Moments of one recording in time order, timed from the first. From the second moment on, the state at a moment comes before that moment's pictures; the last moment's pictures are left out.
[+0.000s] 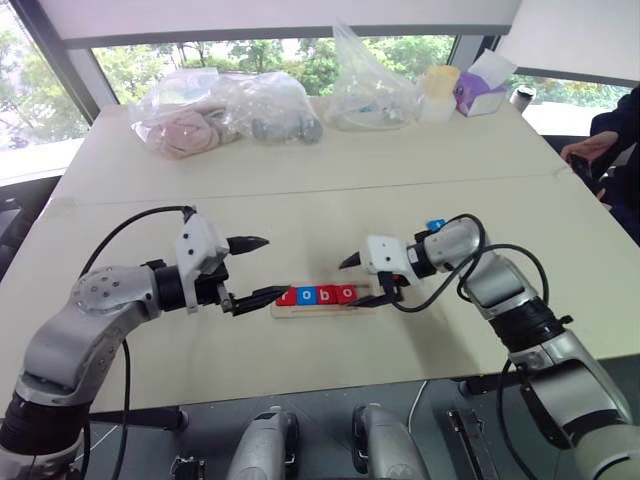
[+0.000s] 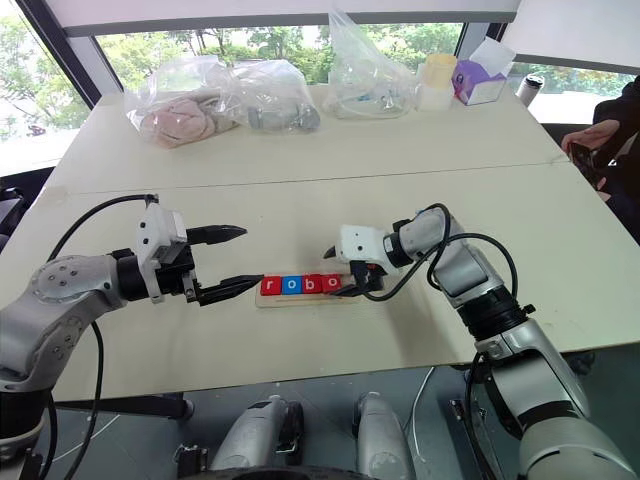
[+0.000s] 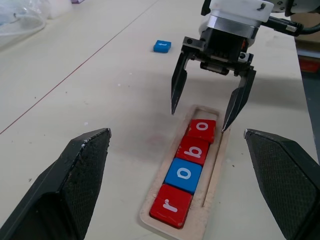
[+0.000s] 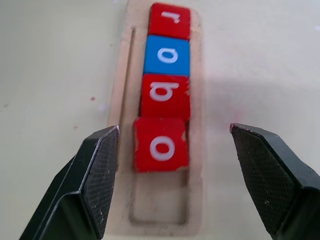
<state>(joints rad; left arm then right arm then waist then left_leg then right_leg) -0.21 0.76 0.08 -0.49 -0.58 0.56 -0.87 -0.70 -0.58 0.37 0.18 0.00 0.12 1.31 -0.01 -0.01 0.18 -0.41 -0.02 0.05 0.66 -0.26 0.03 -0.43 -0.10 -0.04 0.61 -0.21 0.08</state>
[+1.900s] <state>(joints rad) -0.24 0.74 0.06 -0.48 -0.58 0.57 -0.87 -0.57 -0.39 -0.11 0.13 -0.07 0.68 0.30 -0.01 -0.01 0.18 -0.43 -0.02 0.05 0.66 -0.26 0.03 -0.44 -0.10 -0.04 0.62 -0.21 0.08</state>
